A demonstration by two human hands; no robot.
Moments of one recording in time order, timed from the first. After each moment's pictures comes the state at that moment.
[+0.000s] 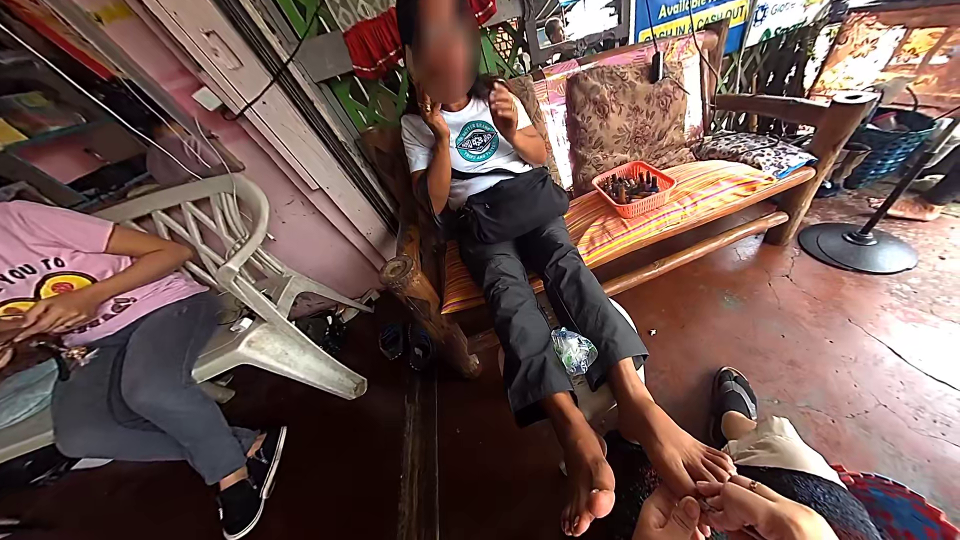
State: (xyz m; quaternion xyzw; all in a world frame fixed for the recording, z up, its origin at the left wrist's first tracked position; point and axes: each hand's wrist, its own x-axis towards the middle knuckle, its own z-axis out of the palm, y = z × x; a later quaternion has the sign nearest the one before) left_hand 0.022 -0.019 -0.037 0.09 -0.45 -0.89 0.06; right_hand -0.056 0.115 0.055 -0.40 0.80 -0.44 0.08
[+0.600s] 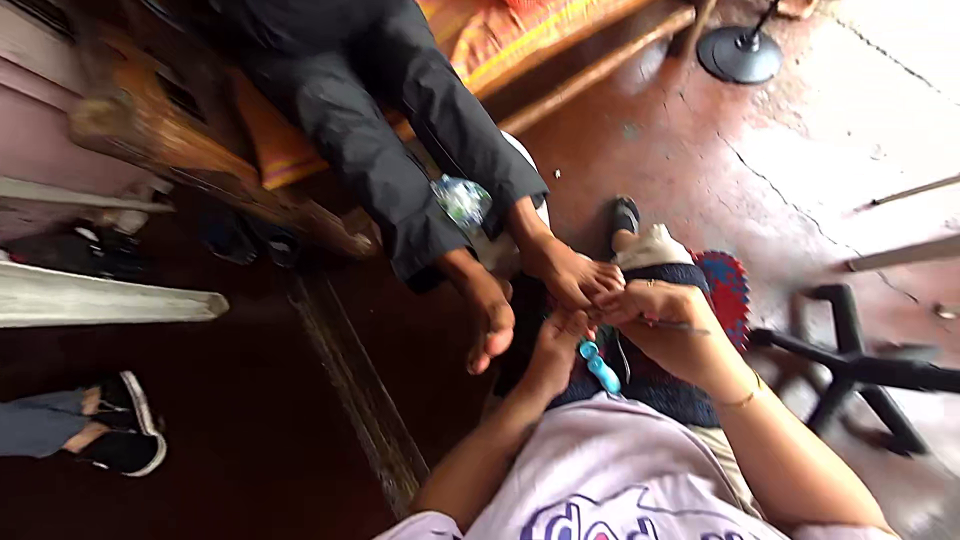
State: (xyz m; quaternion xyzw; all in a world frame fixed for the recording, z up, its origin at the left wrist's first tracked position) left_hand 0.025 -0.023 -0.041 0.06 -0.49 -0.87 0.05; right_hand -0.053 0.126 0.044 -0.36 0.79 -0.50 0.05
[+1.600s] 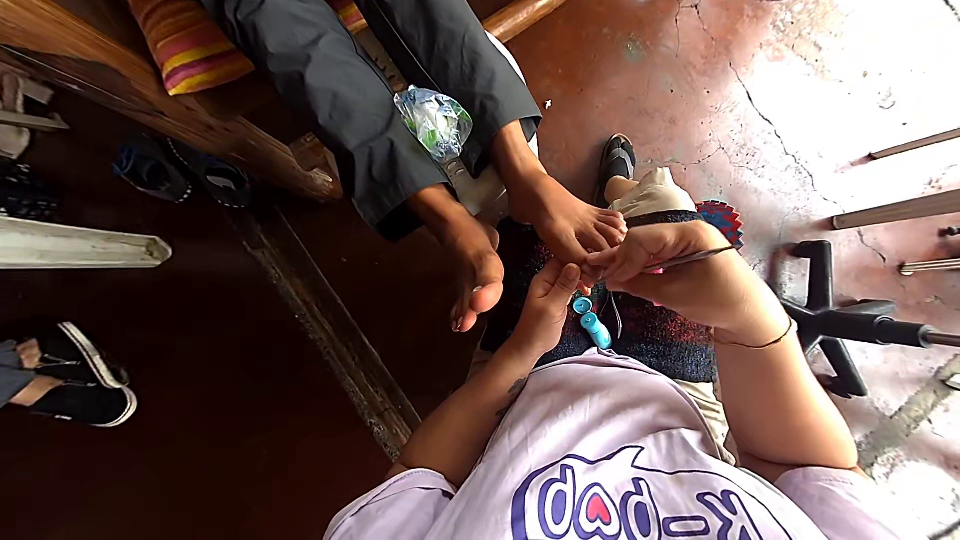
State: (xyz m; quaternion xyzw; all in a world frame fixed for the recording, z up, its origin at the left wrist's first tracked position) left_hand 0.030 -0.024 -0.044 0.05 -0.42 -0.90 0.04; right_hand -0.068 0.125 0.066 -0.36 0.73 -0.55 0.18
